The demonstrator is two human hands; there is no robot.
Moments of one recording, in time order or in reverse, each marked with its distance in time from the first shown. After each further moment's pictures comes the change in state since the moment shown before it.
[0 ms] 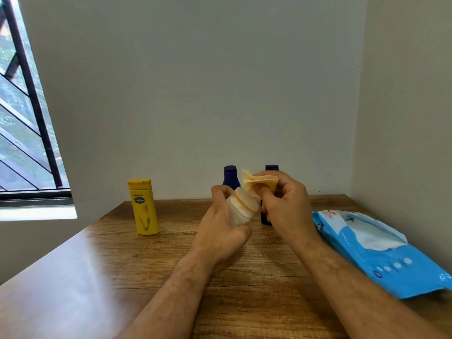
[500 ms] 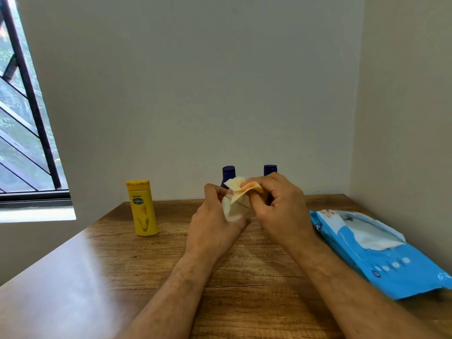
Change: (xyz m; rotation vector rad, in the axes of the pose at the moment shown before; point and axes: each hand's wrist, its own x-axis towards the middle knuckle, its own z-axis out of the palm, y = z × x) left_hand 0.002 0.002 -0.003 0.091 0.184 -0.084; right_hand -0.002 0.001 -0.001 -0.369 -0.052 -0.285
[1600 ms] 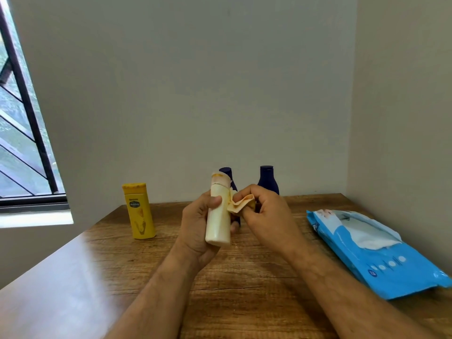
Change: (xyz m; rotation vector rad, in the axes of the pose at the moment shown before) left_hand 0.005 0.006 -0.012 -1.385 -0.294 -0.428; right_hand -0.005 -0.007 0.004 0.248 -0.244 0.279
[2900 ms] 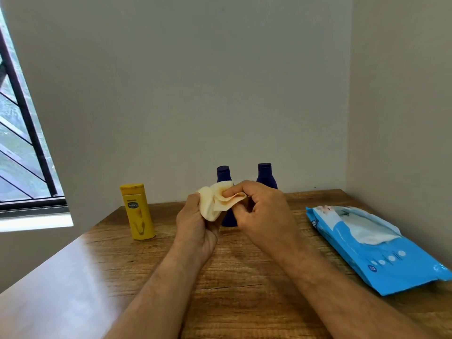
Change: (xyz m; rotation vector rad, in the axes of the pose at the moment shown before) left_hand 0.010 -0.003 0.003 -0.201 0.365 0.071; right_hand -0.008 -0.012 0.004 -0.156 0.123 -0.202
